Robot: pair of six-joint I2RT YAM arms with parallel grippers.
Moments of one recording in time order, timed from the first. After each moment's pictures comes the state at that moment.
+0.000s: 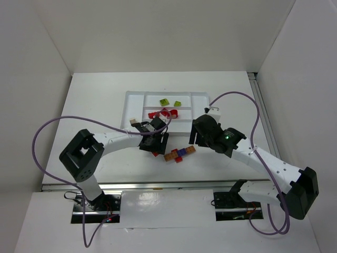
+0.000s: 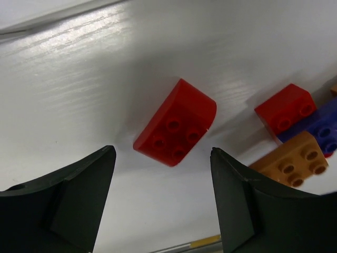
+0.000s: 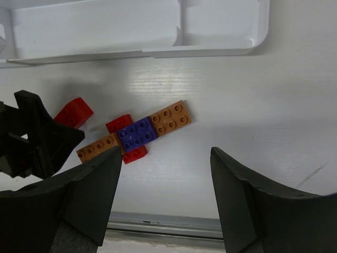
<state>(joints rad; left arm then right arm) -0.76 1.68 1.04 -0.53 -0.09 -0.53 0.75 1.11 0.92 -0.70 0.40 0.76</state>
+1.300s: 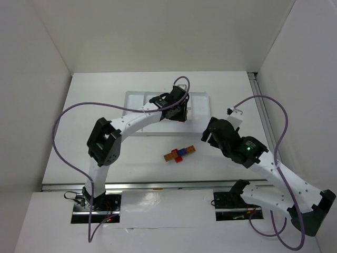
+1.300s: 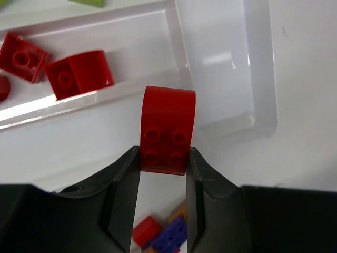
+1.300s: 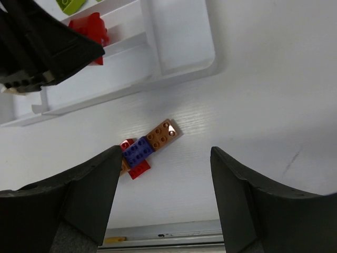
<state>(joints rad) -0.75 2.00 1.73 -0.56 -0.14 -0.58 0.75 0.89 0.92 -0.81 0.57 0.91</state>
